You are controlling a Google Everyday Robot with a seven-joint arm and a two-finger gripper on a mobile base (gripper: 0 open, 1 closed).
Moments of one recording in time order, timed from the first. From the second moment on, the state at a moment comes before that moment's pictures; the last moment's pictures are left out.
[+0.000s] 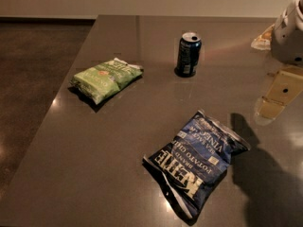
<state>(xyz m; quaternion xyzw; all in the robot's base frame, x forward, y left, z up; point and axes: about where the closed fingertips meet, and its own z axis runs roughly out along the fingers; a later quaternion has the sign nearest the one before) 0.438 -0.217 0.976 -0.60 0.78 -0.03 0.16</state>
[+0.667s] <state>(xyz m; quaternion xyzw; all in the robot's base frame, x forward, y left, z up) 0.423 -0.192 0.966 -0.65 0.75 -0.01 0.15</state>
